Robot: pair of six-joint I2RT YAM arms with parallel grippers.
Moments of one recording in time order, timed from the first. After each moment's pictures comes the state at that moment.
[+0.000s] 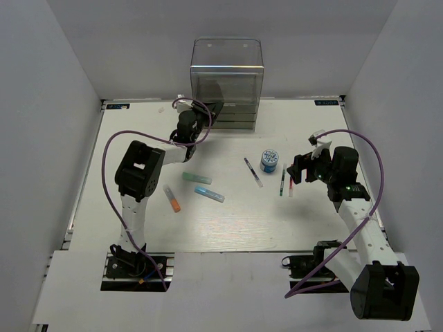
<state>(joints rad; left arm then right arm) -0.42 2.15 1.31 0.89 -0.01 -1.31 0.01 0.94 0.62 -0.19 -0.47 -0.17</state>
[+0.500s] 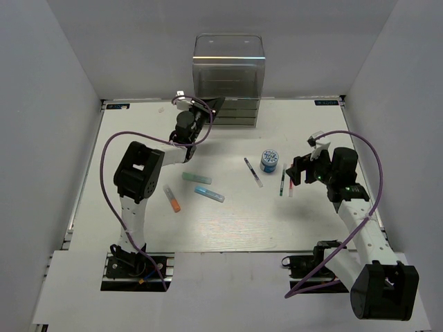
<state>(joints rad) -0.42 2.13 1.29 1.01 0.01 -1.29 0.01 0.94 0.62 -0.19 -0.49 -0.18</state>
